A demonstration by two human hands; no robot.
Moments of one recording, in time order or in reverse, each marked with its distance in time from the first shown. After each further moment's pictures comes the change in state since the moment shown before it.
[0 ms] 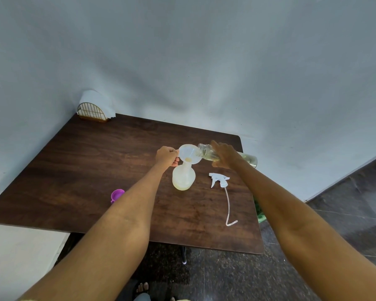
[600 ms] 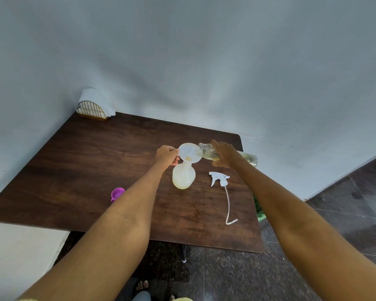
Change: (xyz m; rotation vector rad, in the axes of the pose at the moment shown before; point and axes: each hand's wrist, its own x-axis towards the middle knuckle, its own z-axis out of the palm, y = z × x) left_hand 0.000 -0.002 0.000 -0.003 -0.003 0.007; right_hand -0.001 0.000 0.000 -0.009 -0.011 0.004
